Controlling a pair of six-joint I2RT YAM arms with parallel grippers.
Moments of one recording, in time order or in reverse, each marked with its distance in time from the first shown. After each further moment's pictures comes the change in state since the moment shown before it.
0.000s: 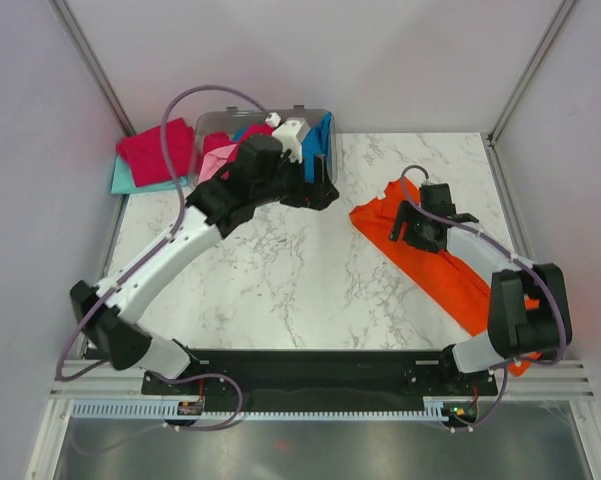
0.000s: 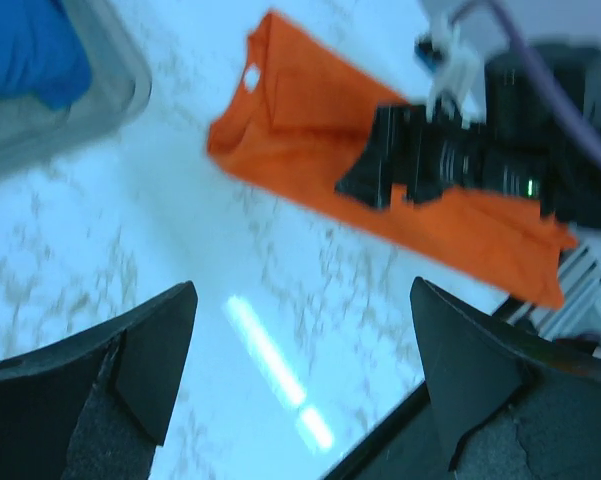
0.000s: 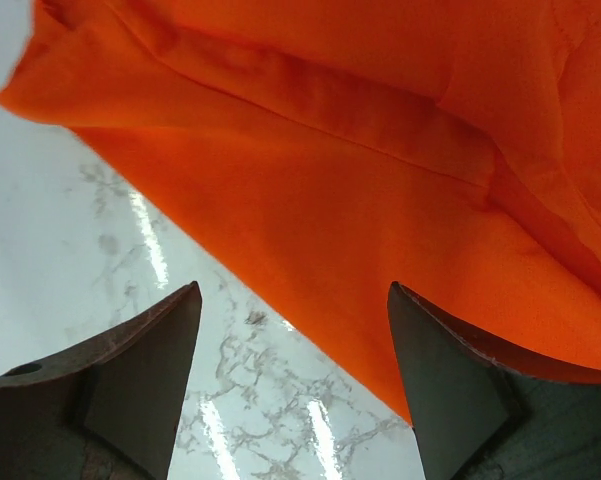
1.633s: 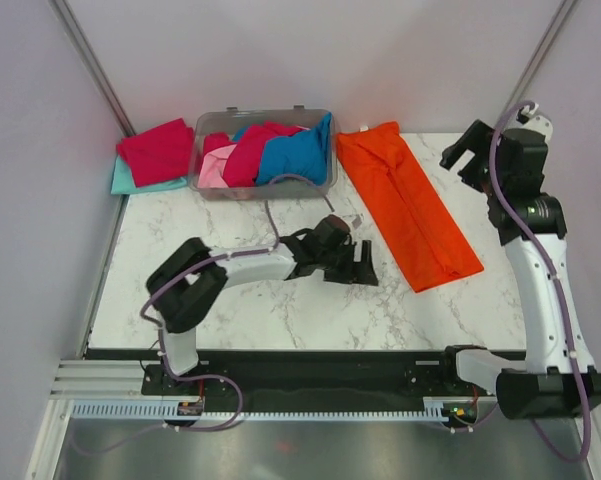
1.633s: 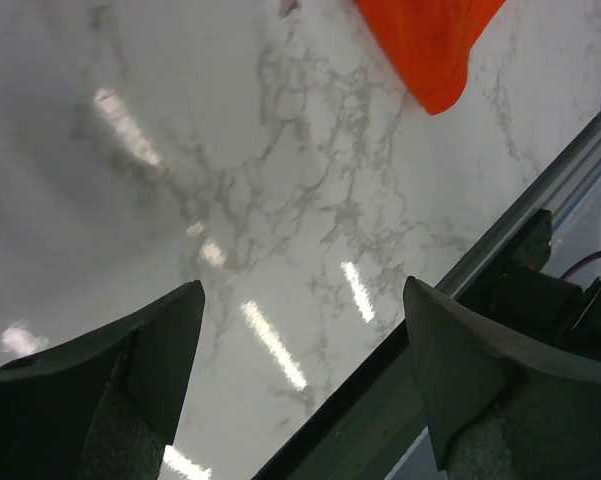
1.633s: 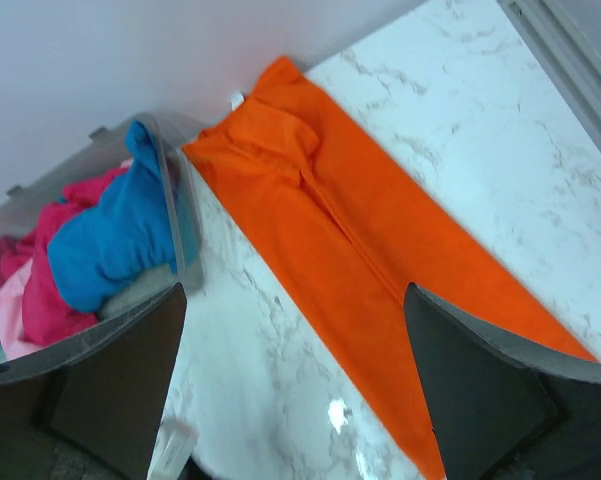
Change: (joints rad) left arm -0.209 0.222 -0.539 0.426 0.146 -0.323; right arm -0.145 -0.230 0.562 -0.230 0.155 0.080
